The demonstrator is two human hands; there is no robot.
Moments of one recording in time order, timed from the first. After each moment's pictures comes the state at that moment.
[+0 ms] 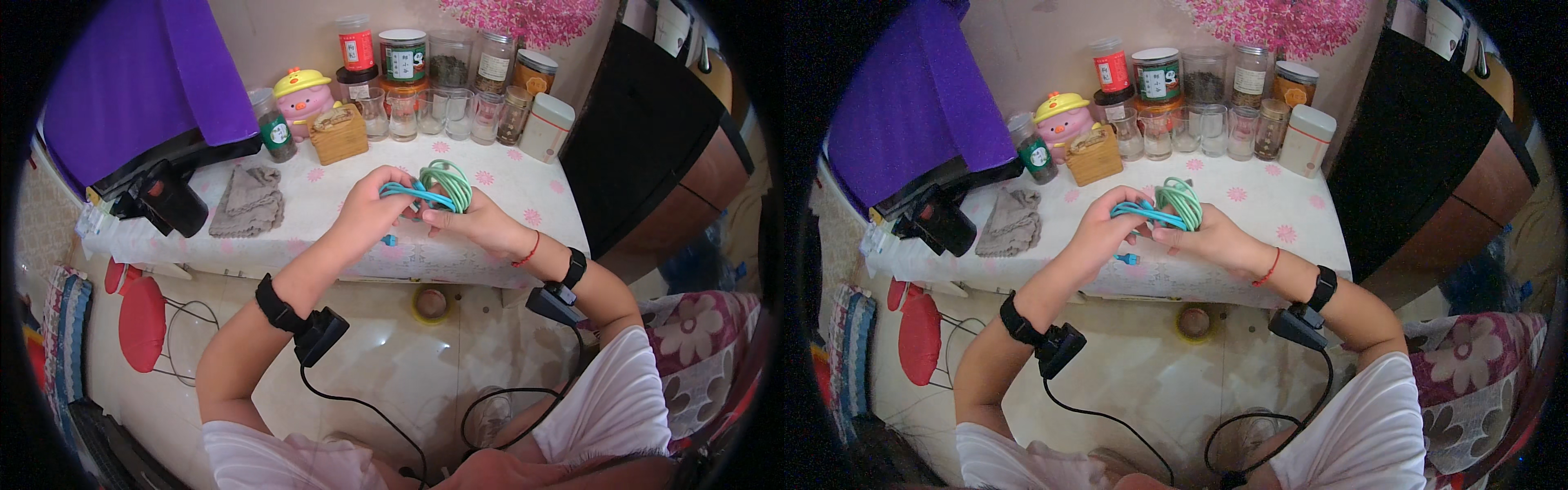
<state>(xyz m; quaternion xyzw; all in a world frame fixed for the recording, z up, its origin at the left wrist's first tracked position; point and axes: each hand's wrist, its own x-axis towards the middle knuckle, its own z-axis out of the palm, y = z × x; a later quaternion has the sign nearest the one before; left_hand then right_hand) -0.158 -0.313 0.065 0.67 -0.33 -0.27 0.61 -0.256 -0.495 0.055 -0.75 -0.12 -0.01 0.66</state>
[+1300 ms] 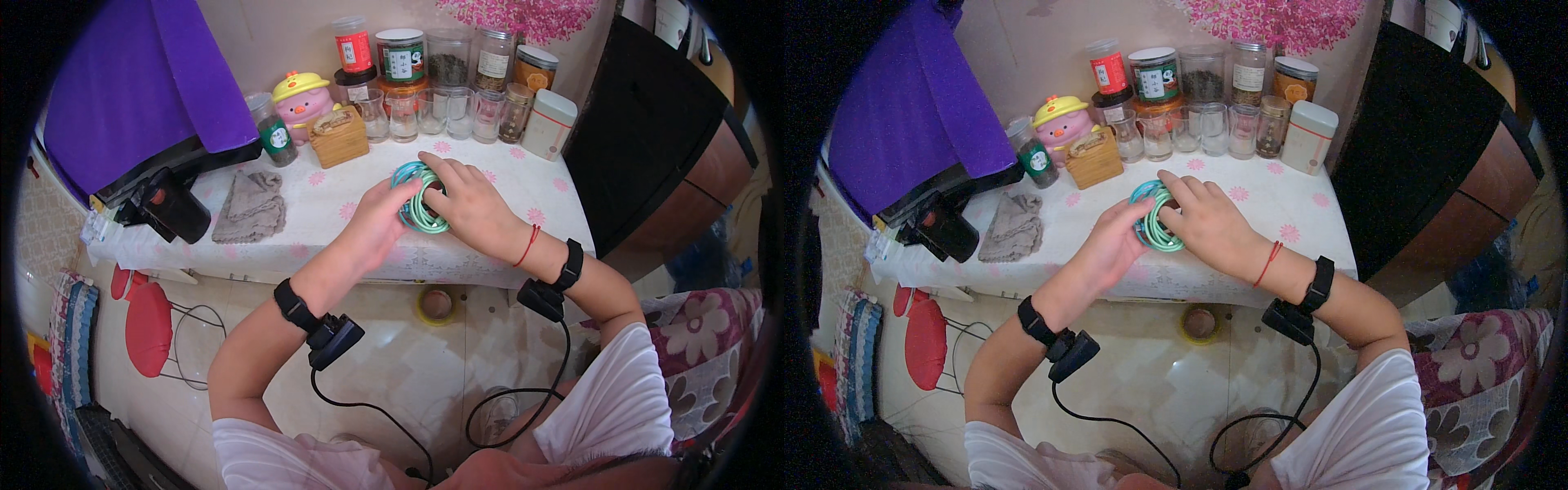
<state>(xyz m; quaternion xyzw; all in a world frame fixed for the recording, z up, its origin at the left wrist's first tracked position) -0.165 -0.333 0.052 0.43 -0.25 -0.37 0.79 -0.245 -0.497 0.059 -0.92 -0.22 -0.32 -0.01</state>
